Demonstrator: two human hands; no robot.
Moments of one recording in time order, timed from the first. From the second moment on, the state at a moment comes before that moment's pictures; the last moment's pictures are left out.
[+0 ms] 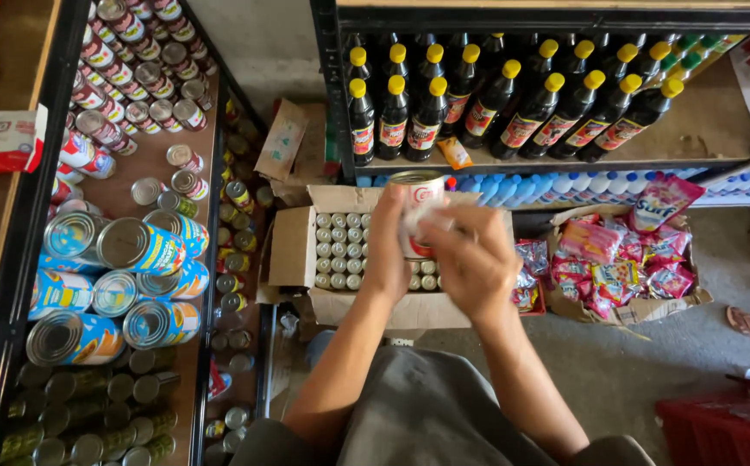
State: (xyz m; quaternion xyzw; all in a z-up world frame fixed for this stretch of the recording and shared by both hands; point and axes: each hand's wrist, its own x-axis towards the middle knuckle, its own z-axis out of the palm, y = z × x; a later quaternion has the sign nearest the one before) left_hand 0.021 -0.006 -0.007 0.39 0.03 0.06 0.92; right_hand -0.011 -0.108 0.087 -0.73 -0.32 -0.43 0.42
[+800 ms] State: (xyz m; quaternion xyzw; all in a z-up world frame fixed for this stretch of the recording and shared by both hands) left_hand 0.024 -0.017 0.021 0.28 0.09 -0.02 0.96; right_hand -0.004 -0.107 0.108 -0.73 -0.30 -0.46 0.41
